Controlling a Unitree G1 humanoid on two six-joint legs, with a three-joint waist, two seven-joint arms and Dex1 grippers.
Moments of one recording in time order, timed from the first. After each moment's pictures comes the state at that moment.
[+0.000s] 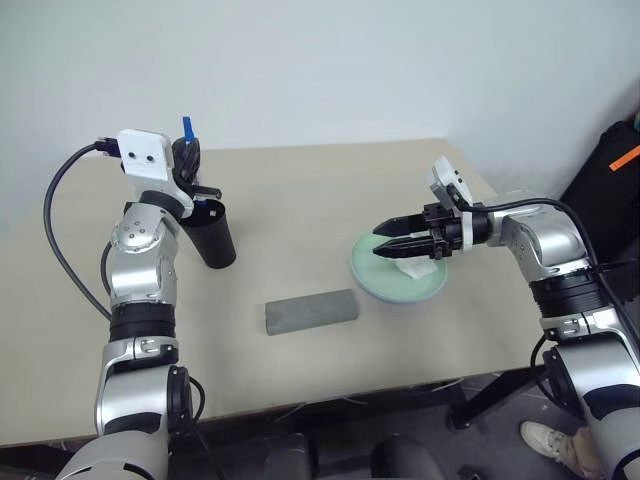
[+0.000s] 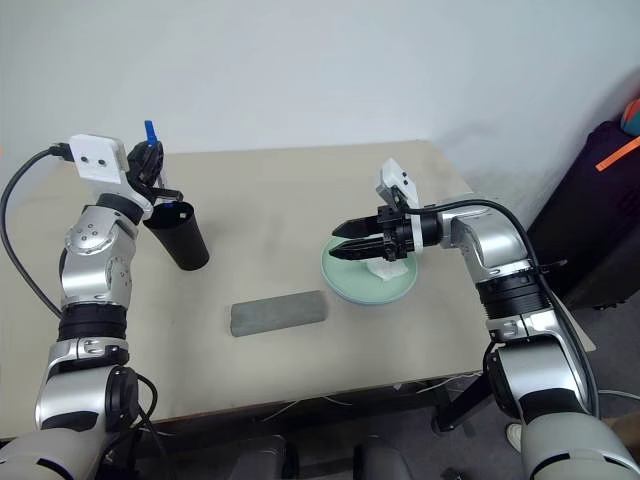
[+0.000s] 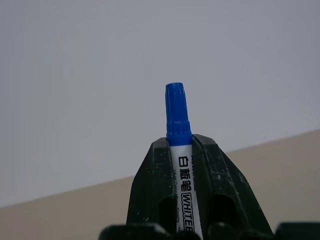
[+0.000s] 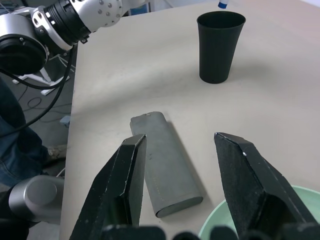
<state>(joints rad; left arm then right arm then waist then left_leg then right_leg) -0.73 0.50 0.25 0.52 -0.19 -0.05 -0.30 -0.89 -0.52 0.18 0.30 0.36 0.58 1.39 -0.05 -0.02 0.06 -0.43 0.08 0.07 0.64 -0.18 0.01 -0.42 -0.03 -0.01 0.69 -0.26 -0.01</state>
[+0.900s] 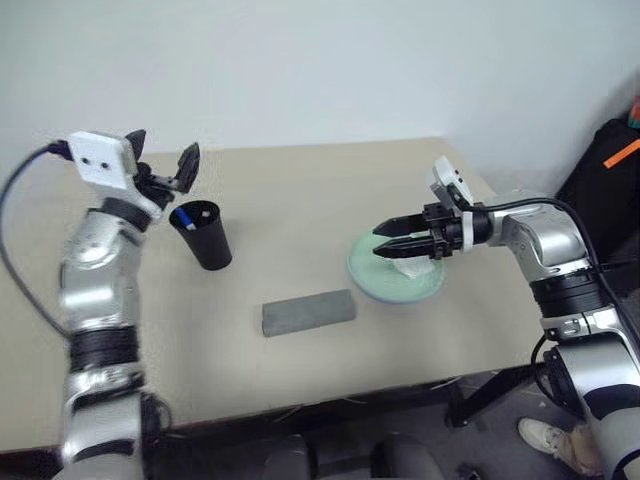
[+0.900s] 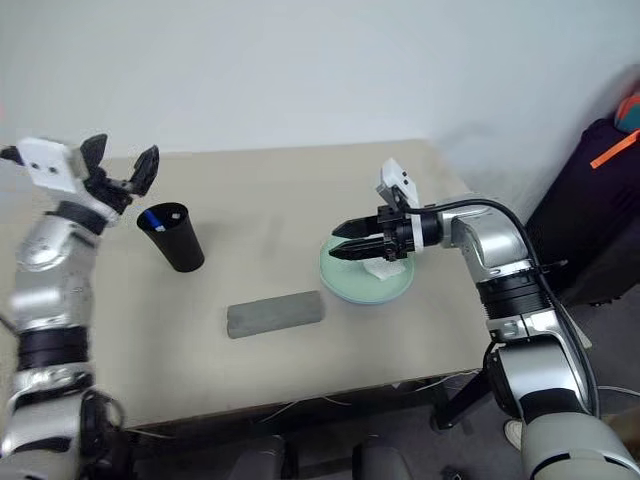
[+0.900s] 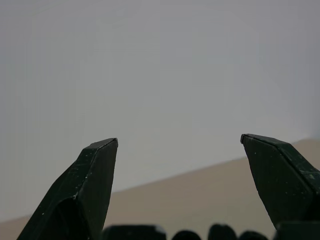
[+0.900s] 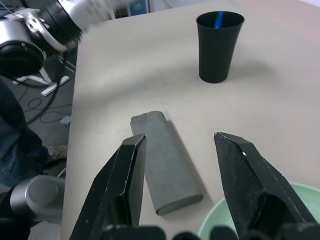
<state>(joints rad) -0.49 0.69 0.31 0.15 -0.40 0.17 -0.52 -0.89 -0.53 0.18 0.30 0.36 0.59 1.39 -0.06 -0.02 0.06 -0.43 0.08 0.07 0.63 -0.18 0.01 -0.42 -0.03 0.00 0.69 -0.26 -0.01</state>
